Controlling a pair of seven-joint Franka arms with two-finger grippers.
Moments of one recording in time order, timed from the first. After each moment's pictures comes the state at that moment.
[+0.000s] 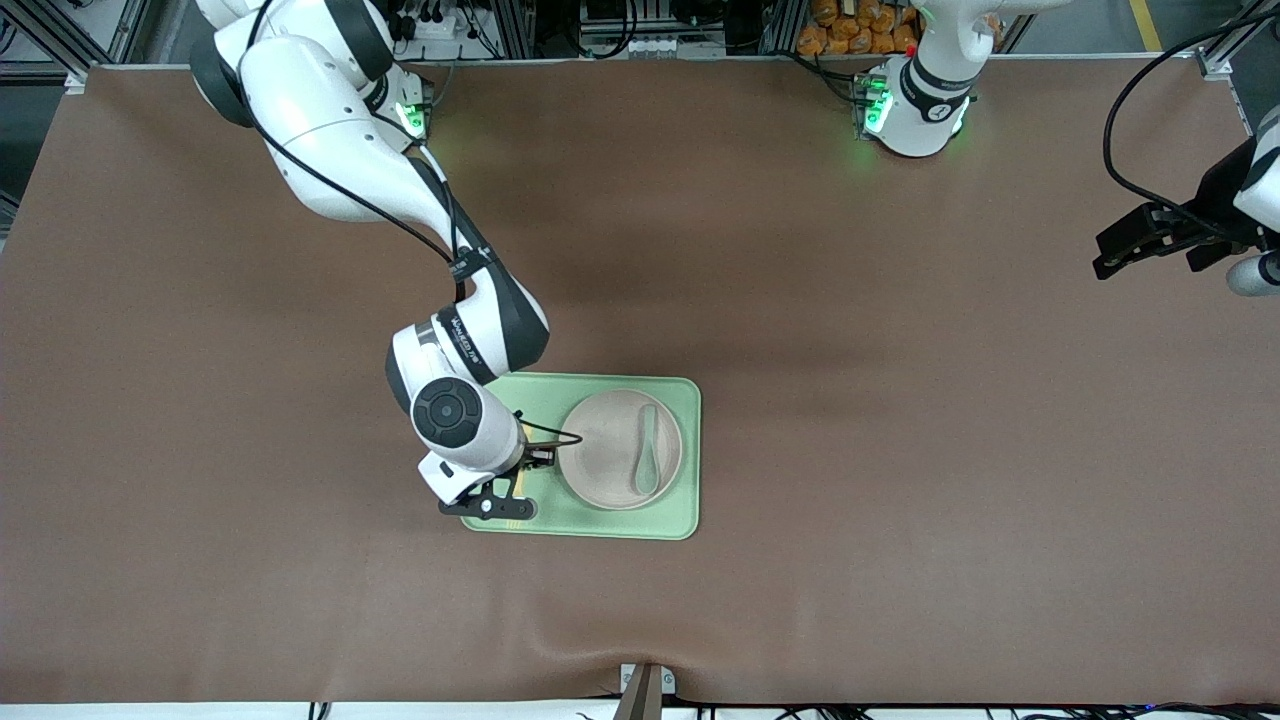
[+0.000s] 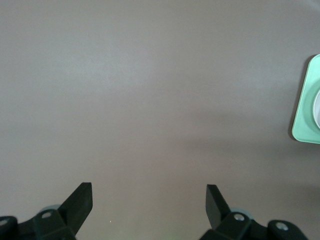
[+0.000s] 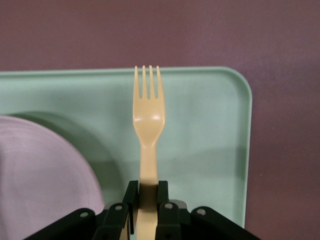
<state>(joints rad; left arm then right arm) -0.01 0.03 -0.06 -1.49 0.02 1.51 -0.15 0.43 0.89 0.04 -1.21 -0.01 2.06 0.51</state>
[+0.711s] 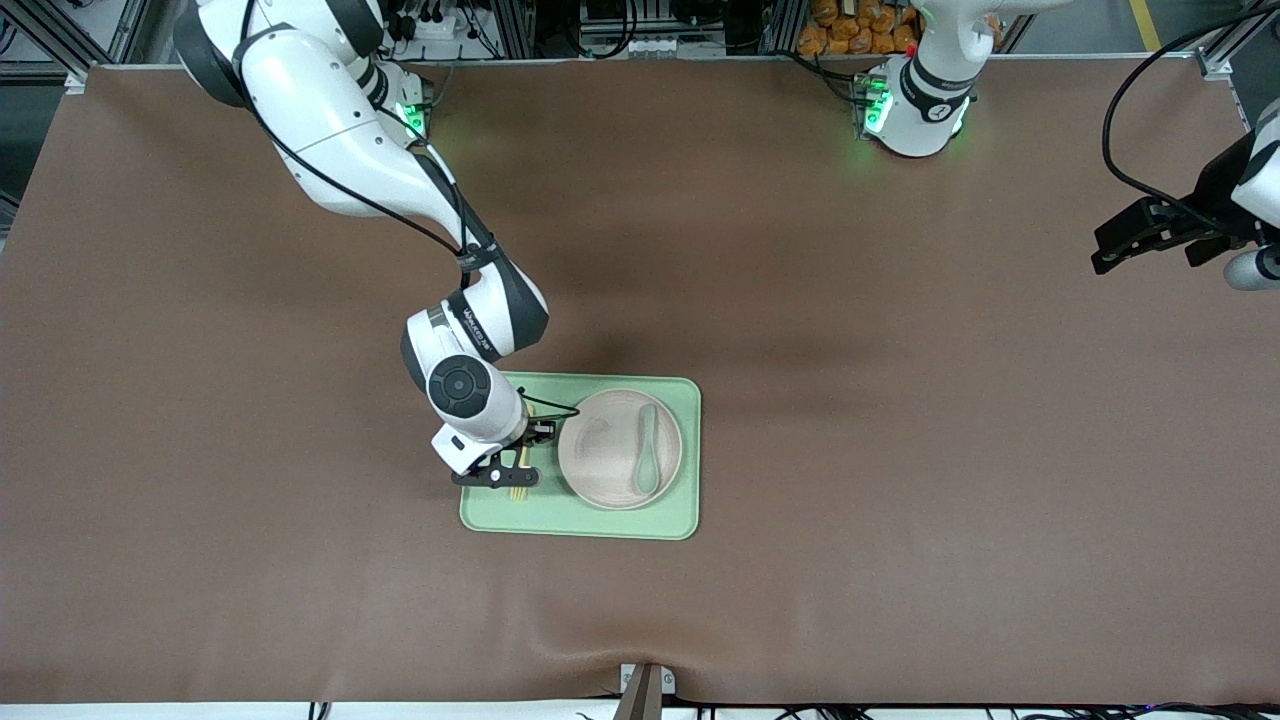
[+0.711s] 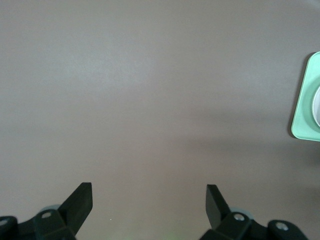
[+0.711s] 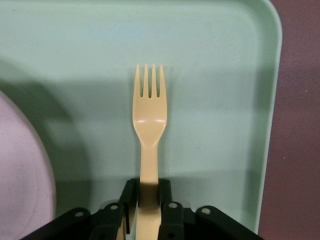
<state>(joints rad) -0.01 0.03 -0.06 -1.48 0.02 1.51 -0.15 0.43 0.83 0.05 -1.46 -0.02 2.25 0.49</state>
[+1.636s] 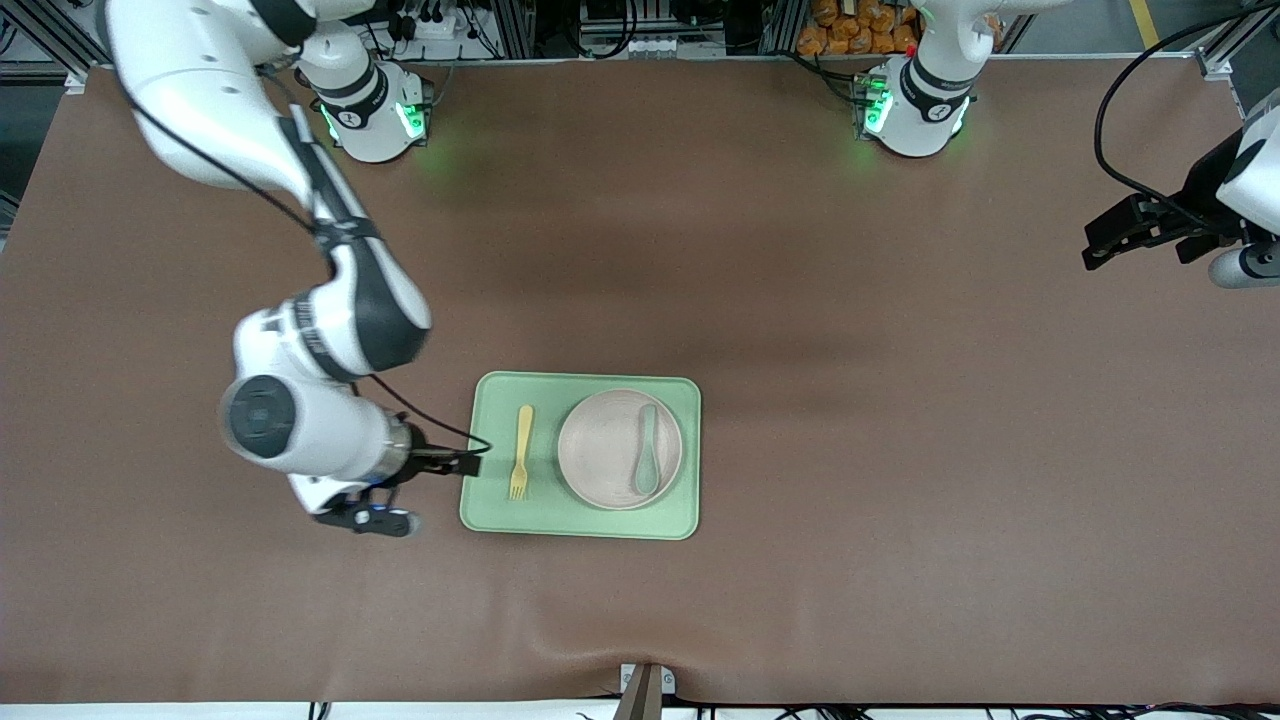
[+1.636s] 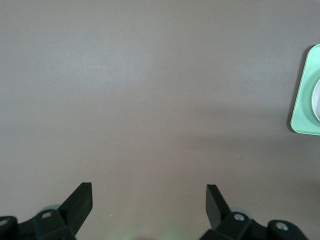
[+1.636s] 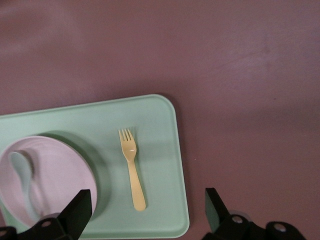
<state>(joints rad) -0.02 0.03 -0.08 -1.48 0.02 1.49 -0.15 0.07 0.72 0.28 -1.20 0.00 1.89 0.48</state>
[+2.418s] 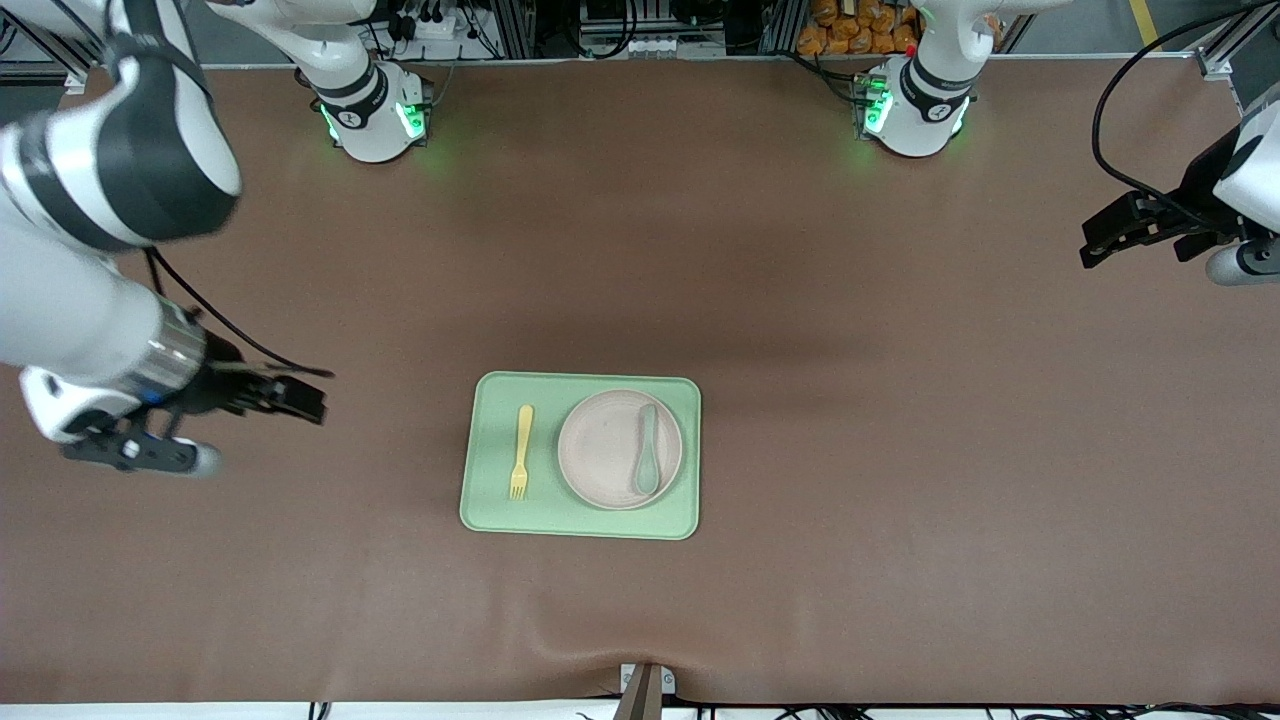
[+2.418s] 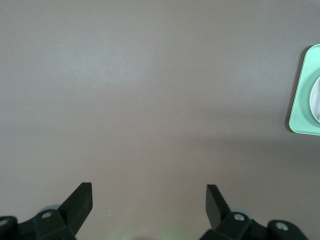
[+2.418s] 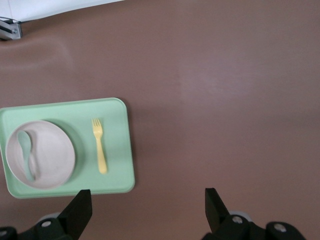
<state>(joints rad) -0.02 0.03 -0.08 -1.48 0.02 1.49 -0.16 -0.02 0.39 0.25 -1.19 -0.06 1.59 0.33</state>
